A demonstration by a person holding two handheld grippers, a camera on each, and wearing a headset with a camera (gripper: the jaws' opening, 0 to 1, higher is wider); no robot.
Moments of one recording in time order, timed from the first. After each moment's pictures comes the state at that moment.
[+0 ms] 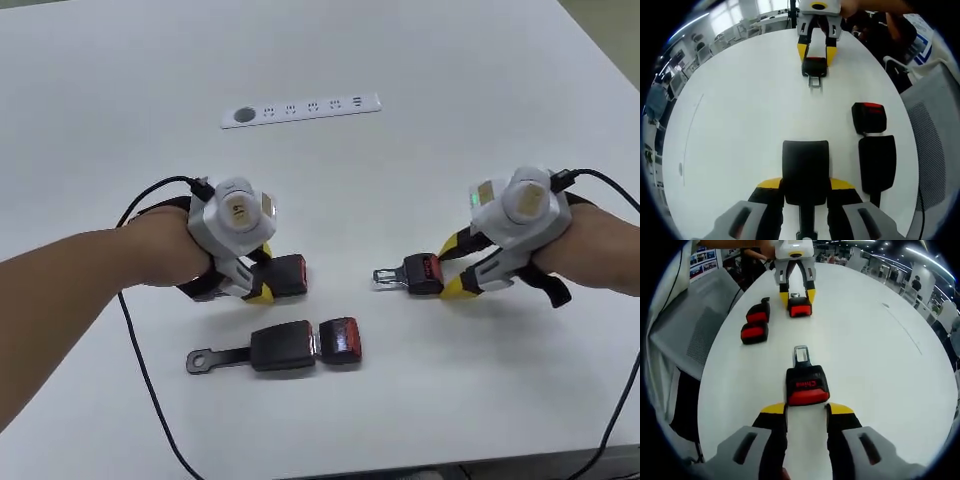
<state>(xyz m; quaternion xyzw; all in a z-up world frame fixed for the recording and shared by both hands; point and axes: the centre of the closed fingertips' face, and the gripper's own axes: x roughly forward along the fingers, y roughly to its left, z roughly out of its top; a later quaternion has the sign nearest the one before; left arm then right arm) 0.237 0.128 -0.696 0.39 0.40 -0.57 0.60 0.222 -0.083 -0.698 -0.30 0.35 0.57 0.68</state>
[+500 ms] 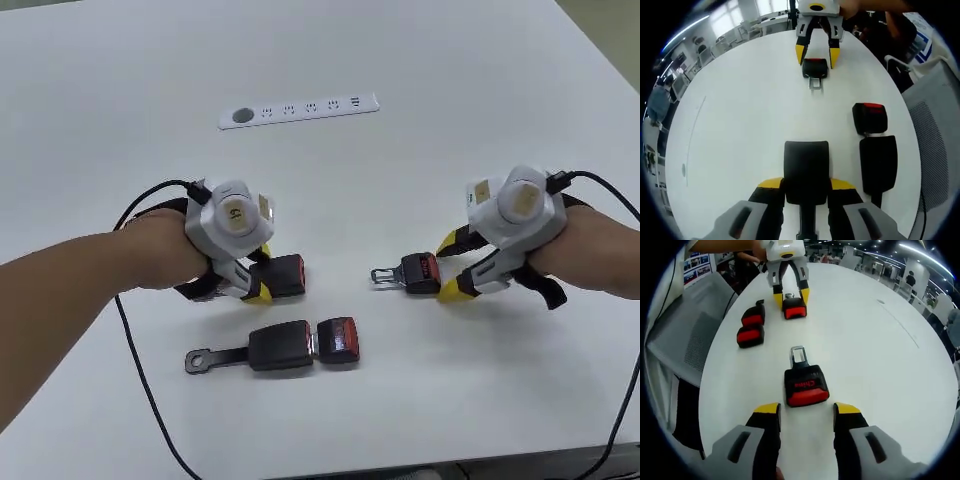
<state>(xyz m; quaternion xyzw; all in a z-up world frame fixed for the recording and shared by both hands) 0.238 0.127 -0.695 0.40 0.38 -0.56 0.62 0.218 -0.081 -0.695 -0.28 0.36 0.55 0.70</state>
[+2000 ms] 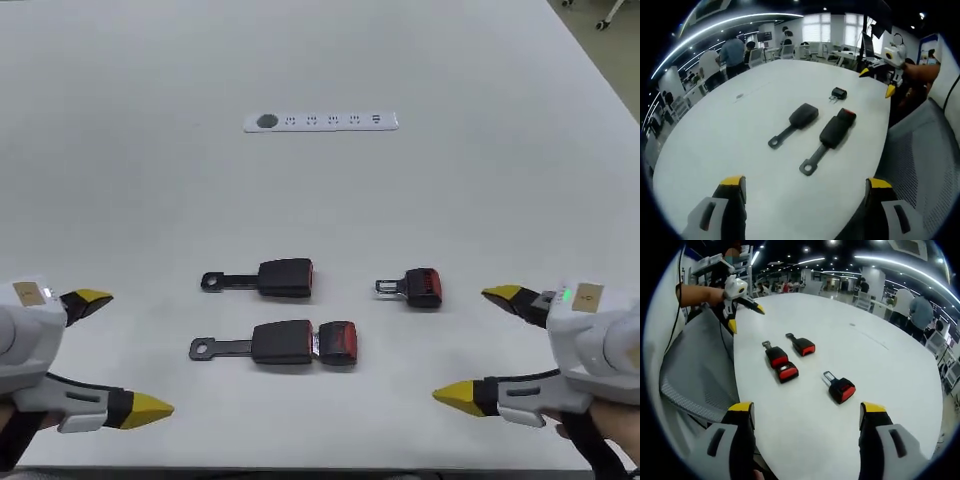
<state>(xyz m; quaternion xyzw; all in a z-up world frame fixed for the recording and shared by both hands) 0.108 0.262 -0.619 0.17 0.37 -0.37 0.84 0.117 -0.071 -0.613 -0.17 0.29 0.44 0.83</state>
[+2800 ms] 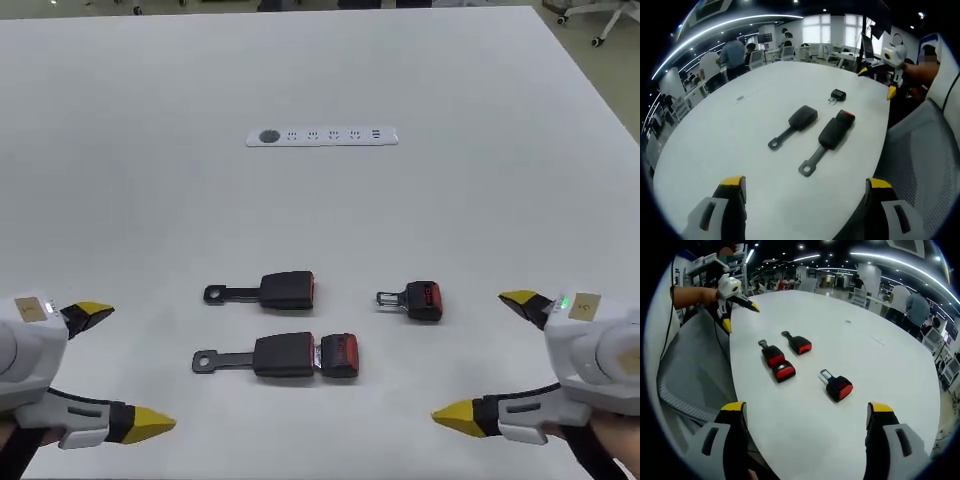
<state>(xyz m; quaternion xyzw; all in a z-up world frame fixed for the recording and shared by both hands) 0.107 0.263 -0.618 0.17 0.37 -0.36 0.84 0.120 -0.070 -0.613 -0.18 0.30 0.42 0.84</state>
